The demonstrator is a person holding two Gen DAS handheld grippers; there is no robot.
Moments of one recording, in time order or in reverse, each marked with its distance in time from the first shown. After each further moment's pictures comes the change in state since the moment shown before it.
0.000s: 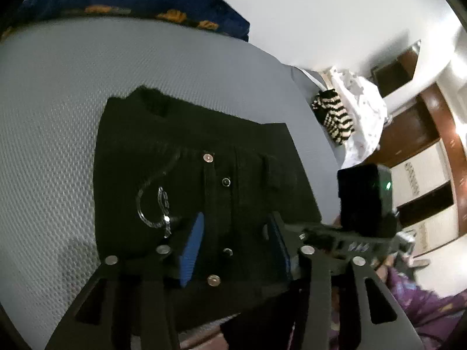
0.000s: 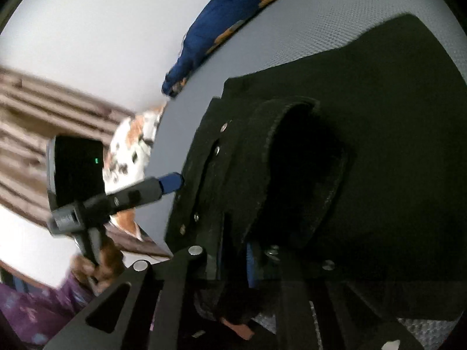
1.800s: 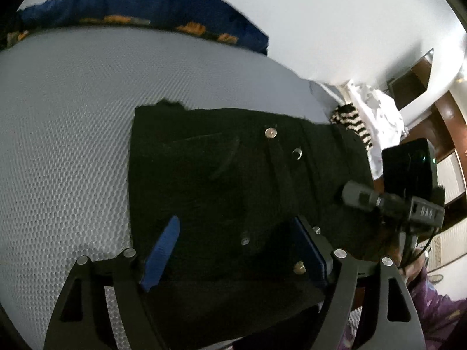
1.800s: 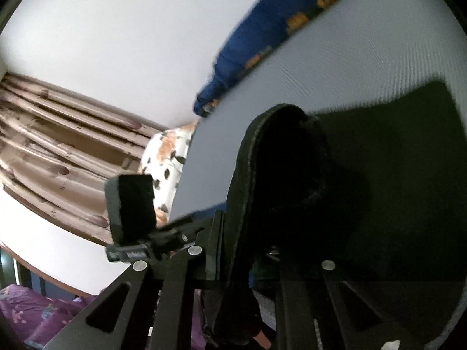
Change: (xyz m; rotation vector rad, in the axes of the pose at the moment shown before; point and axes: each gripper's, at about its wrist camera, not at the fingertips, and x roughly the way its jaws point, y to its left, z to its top) left arm 0.003 0.011 0.007 -0.038 -0.083 0.077; right arm -0.042 0.034 0.054 -0.114 -0.031 0.098
